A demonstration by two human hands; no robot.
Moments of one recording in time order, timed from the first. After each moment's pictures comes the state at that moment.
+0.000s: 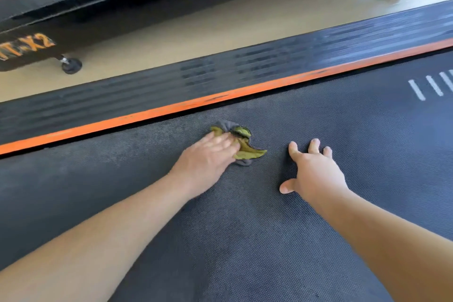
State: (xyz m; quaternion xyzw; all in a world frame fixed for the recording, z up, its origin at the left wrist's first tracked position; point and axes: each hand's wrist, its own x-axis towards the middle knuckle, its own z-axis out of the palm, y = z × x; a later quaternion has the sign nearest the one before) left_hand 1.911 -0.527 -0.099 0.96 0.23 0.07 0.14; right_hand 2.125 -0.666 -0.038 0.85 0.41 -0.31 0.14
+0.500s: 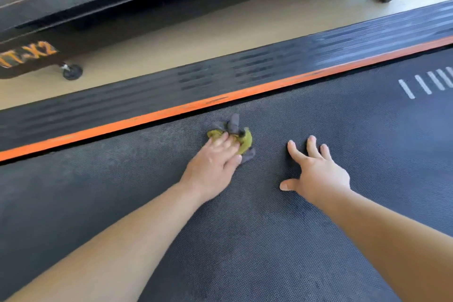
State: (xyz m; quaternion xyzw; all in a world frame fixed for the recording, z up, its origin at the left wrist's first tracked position) left_hand 1.919 -0.545 -0.090 0.92 0.30 0.05 0.25; right_hand 2.123 -0.687 -0.032 0.84 0.44 -0.27 0.13
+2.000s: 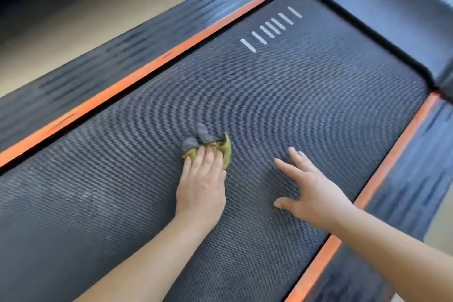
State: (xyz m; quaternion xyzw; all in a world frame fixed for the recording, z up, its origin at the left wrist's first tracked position) left_hand 2.040 -0.728 -0.099 0.97 0.20 0.00 0.15; right_hand 2.171 -0.933 -0.018 0.91 0.26 -0.33 -0.05
